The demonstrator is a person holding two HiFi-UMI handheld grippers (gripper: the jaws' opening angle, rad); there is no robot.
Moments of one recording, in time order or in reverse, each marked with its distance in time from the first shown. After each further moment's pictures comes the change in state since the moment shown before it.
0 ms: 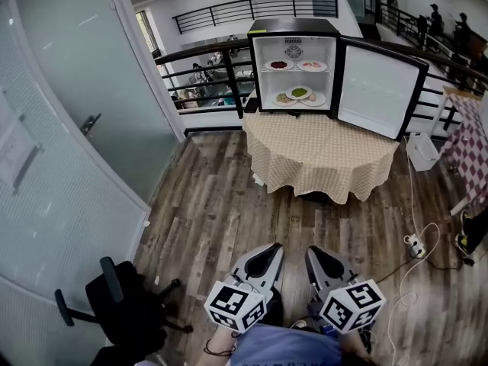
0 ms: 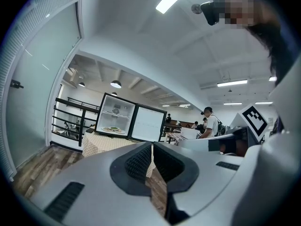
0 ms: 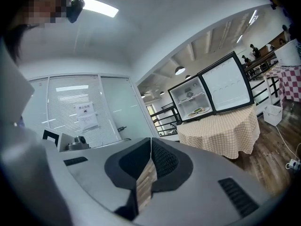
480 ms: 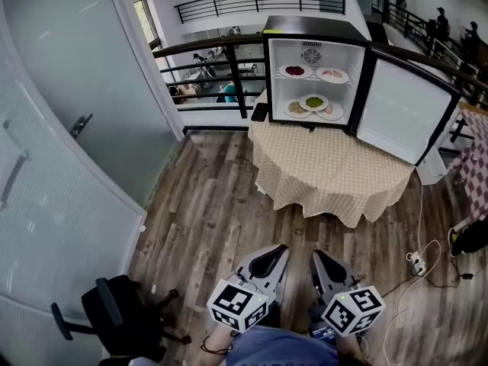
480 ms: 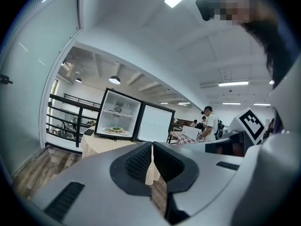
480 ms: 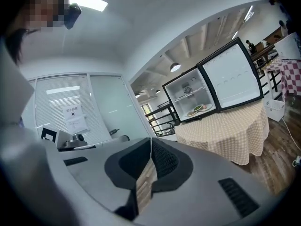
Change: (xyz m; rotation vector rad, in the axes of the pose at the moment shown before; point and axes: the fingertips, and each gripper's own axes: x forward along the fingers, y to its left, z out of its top) left arm 0.095 0.119 0.032 -0.004 0.039 -0.054; right arm 0.142 -0.053 0.034 0.059 0.009 -0.039
